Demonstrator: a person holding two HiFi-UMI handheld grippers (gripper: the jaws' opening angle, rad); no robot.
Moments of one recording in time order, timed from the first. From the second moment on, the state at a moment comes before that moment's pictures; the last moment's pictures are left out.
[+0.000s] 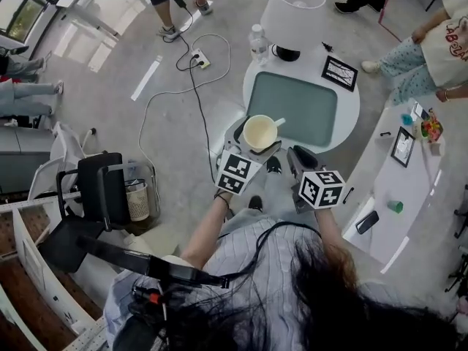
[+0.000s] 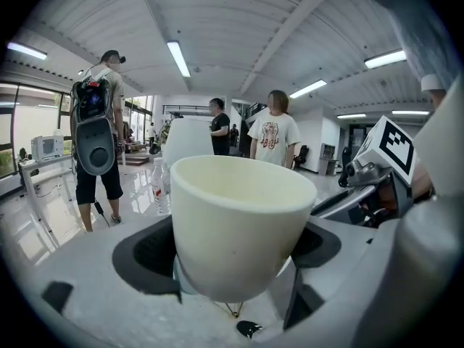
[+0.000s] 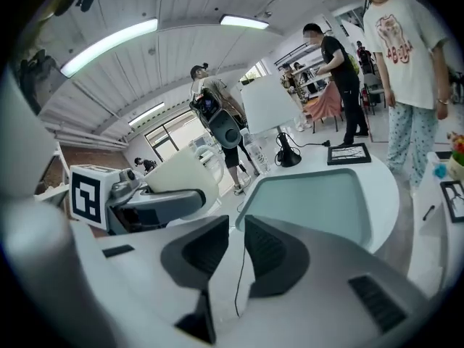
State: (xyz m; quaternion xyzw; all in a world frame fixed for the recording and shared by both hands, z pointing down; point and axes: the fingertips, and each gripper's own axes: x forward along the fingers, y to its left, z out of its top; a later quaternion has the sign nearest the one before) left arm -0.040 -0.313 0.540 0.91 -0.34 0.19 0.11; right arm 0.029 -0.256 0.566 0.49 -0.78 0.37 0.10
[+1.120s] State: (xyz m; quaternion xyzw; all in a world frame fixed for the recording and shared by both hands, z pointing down) left arm -0.090 -0.149 0.507 0.93 -0.33 0.15 0.10; right arm 0.006 -0.095 0.542 0.54 -0.76 0.34 0.11
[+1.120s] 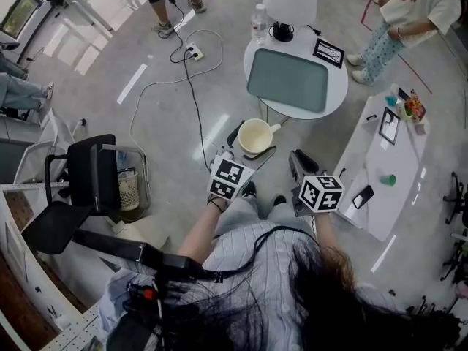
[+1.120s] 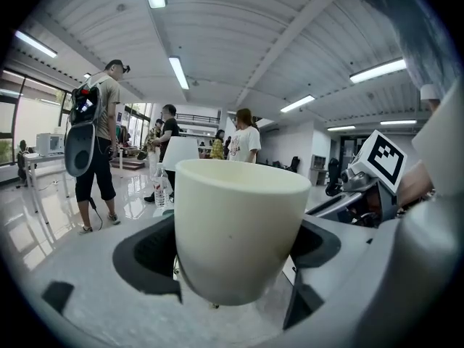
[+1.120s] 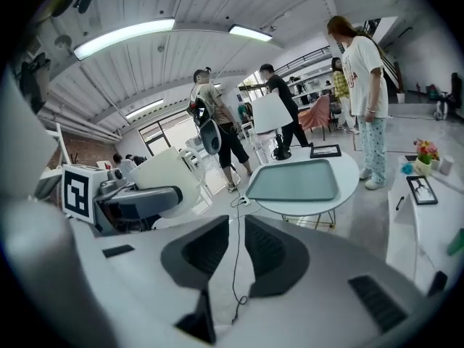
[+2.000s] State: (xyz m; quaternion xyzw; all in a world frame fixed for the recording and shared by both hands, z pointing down) left arm -0.039 -0.055 0.471 0.91 -0.39 0.12 0.06; right arm 0.057 -0.009 0.526 0.49 -0.80 0.32 0.10
